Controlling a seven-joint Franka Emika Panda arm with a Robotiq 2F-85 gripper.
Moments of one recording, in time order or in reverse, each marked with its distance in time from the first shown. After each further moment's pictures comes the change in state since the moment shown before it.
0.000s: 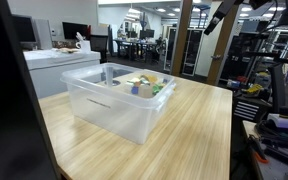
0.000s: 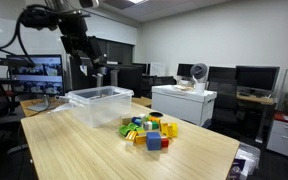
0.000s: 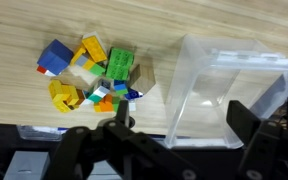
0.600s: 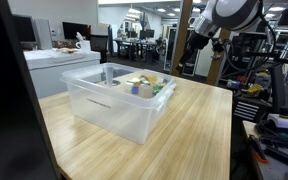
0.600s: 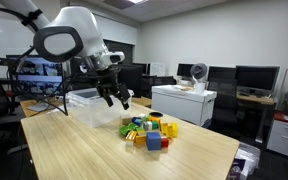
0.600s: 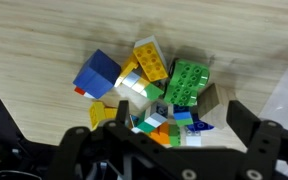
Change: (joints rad) arm -0.017 0.549 0.006 -0.010 0.001 0.598 0.035
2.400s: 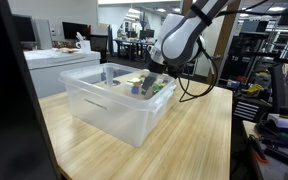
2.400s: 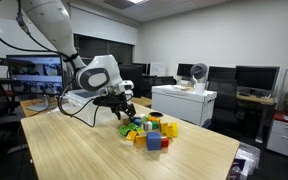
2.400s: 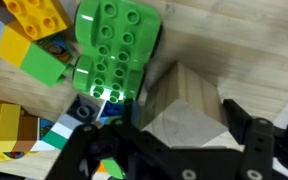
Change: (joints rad) arm -0.080 0.526 0.318 0.332 0.049 0.122 0.124
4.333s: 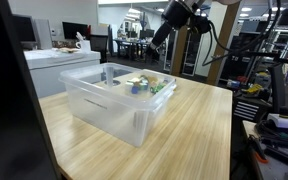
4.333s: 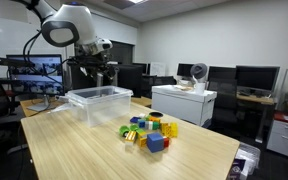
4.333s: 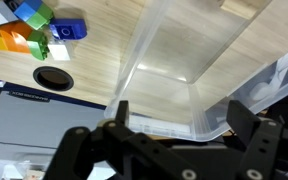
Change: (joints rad) arm 0.119 -0.573 0.030 -0.207 0.503 -0.261 -0.524
